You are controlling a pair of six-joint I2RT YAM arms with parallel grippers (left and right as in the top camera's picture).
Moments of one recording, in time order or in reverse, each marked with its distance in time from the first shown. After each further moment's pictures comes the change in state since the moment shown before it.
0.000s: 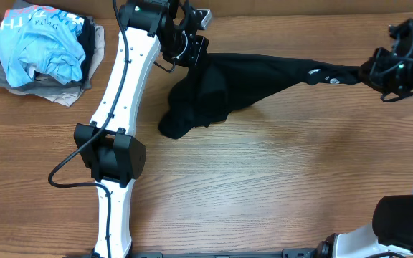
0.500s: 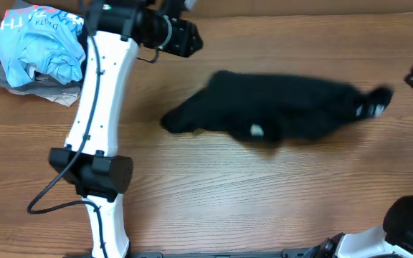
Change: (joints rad) left arm 0.047 -0.166 0.000 0.023 -0.078 0.000; right arm -0.265 0.001 0.000 0.056 -0.021 0.000
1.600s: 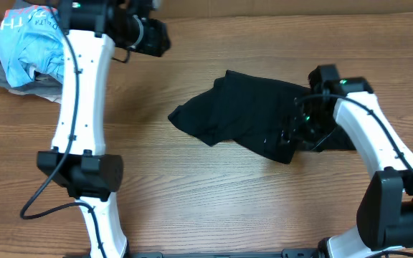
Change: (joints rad) left arm 0.071 -0.015 0.000 -0.068 -0.126 0.039; right arm 0.672 -0.002 -0.637 0.137 0.122 0.199
